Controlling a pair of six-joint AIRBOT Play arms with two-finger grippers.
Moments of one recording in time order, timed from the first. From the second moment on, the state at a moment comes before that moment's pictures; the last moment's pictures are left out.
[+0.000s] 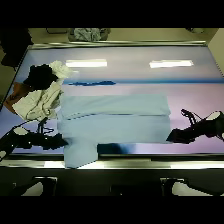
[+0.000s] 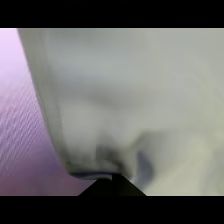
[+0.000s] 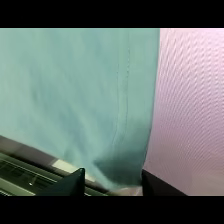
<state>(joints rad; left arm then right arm) 0.26 -1.15 0.50 0.94 -1.09 -1.22 -0.49 -1.42 0.86 -1.18 1.34 0.97</state>
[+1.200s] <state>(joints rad) 0.24 -1.43 1.23 0.91 -1.08 -1.28 -0.26 -1.69 1.54 -1.17 1.14 1.01</state>
